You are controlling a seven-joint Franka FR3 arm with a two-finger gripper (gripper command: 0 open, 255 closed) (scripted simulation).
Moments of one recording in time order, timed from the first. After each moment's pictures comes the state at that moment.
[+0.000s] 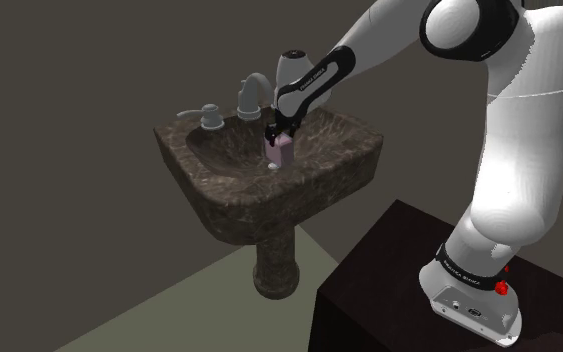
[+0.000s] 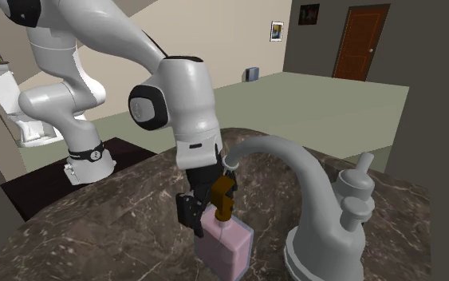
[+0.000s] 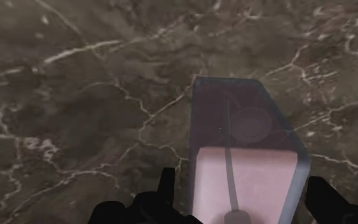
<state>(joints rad) -0.05 0.34 -0.01 -1.96 -0.15 2.56 0.22</state>
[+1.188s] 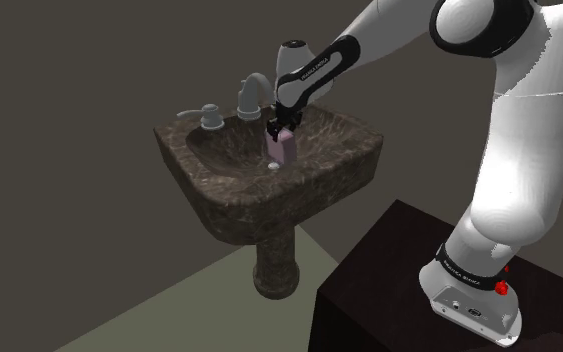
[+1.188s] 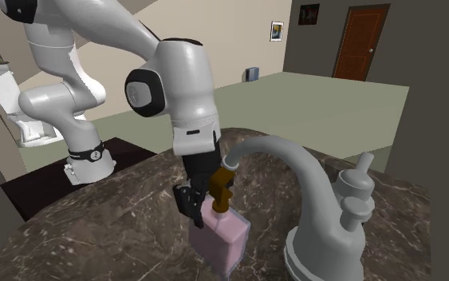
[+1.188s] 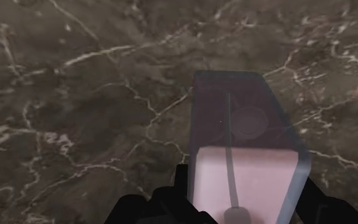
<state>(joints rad) -0.06 0.30 0.00 -1.95 -0.14 2.48 0.21</state>
